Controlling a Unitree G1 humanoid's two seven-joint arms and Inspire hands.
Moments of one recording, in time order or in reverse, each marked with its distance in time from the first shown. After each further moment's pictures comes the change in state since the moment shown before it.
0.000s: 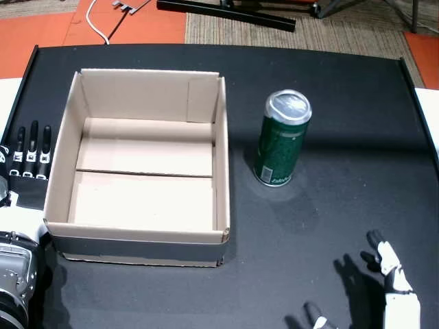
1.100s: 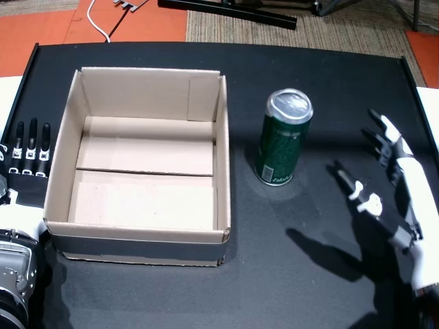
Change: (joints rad) left arm -0.005 0.000 0.005 0.000 0.000 -0.004 -0.002; right arm -0.295 0.032 -0.440 -0.039 0.929 -0.026 1.607
